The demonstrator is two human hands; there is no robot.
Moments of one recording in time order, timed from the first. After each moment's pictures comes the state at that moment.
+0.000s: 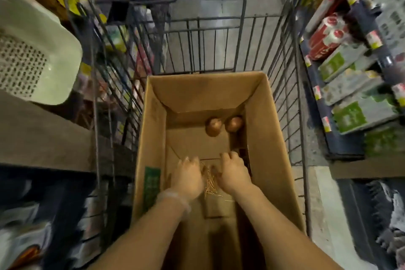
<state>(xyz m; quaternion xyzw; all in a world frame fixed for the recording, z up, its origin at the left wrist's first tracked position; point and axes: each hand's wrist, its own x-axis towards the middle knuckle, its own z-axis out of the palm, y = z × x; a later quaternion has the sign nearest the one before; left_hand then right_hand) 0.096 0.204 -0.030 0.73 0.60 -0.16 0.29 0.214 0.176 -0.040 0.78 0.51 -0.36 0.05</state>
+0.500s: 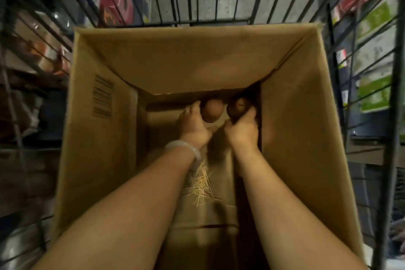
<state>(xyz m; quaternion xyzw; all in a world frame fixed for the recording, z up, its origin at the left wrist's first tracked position) 0.160 0.317 -0.162 0.64 0.65 -0.03 0.40 0.262 0.279 -0.133 0.87 0.22 -0.40 -0.17</state>
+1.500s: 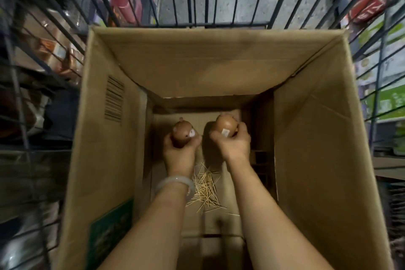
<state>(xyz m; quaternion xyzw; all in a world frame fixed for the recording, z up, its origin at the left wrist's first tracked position) 0.125 0.278 -0.145 0.21 0.76 0.28 0.55 0.224 0.272 -0.169 0.82 0.14 -0.45 -0.32</state>
